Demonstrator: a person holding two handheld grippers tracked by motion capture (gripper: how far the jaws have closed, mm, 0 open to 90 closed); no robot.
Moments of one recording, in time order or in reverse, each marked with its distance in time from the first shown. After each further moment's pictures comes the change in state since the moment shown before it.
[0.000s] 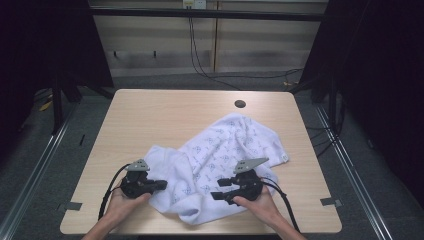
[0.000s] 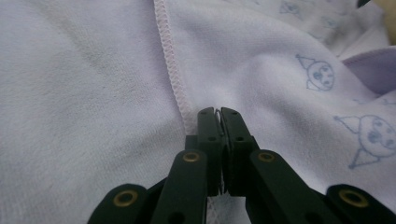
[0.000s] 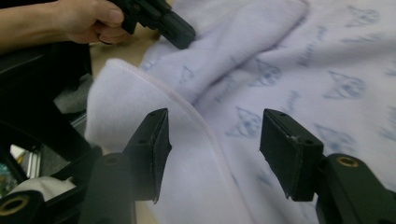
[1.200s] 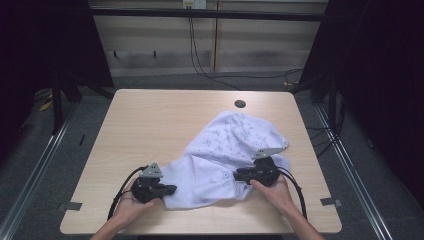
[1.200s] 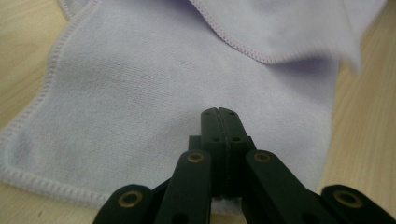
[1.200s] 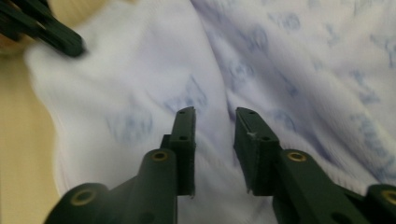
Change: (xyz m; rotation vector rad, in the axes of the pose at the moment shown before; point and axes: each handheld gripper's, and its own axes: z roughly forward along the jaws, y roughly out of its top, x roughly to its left) left arm -0.024 0.010 0.015 0.038 0.027 0.153; right arm -0.062 -0.013 -0.033 0.012 -0.195 0.083
